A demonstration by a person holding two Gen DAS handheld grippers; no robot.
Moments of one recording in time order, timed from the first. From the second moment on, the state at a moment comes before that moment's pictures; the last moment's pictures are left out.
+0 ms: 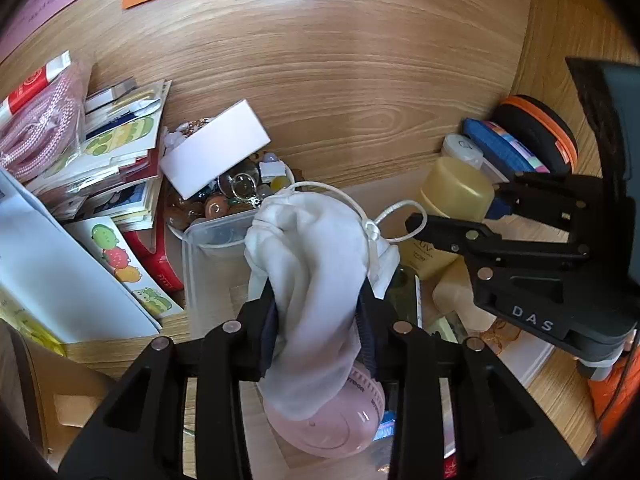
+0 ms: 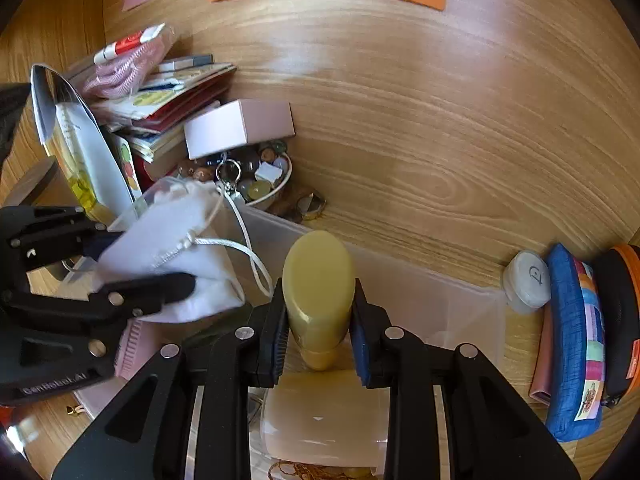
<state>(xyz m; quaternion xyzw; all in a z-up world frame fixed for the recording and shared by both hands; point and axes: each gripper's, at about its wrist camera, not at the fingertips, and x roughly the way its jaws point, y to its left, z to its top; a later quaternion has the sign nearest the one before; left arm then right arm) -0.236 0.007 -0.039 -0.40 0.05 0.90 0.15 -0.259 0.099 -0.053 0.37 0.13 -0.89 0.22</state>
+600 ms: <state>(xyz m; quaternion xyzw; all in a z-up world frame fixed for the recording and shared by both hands) -0.225 0.013 -0.034 -0.39 0.07 0.90 0.15 -0.254 0.102 -0.045 0.36 0.12 -0.90 0.22</state>
